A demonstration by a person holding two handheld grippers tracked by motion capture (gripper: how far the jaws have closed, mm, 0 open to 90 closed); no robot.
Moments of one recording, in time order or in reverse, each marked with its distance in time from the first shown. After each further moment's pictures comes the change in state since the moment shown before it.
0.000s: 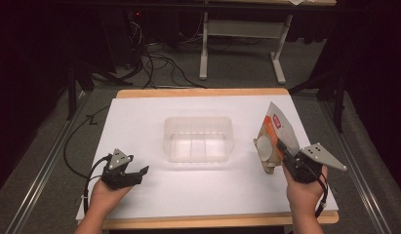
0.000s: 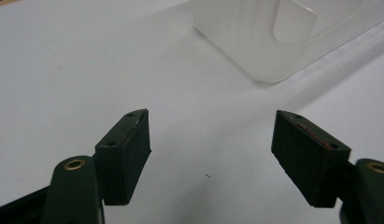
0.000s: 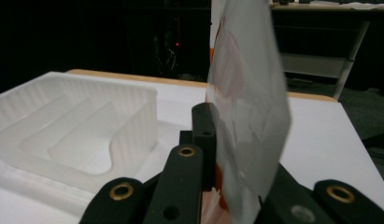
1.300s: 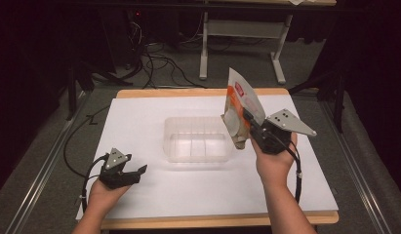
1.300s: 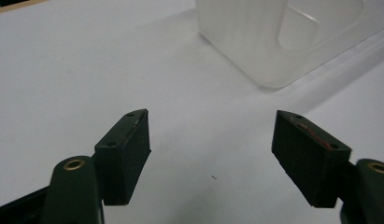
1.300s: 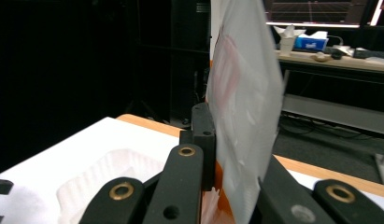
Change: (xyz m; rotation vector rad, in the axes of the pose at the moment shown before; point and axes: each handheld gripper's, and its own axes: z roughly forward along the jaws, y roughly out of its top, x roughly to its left) left arm 0.004 0.000 -0.004 -0.023 0.001 -0.007; right arm 0.080 0.091 0.040 -0.108 0.153 -0.059
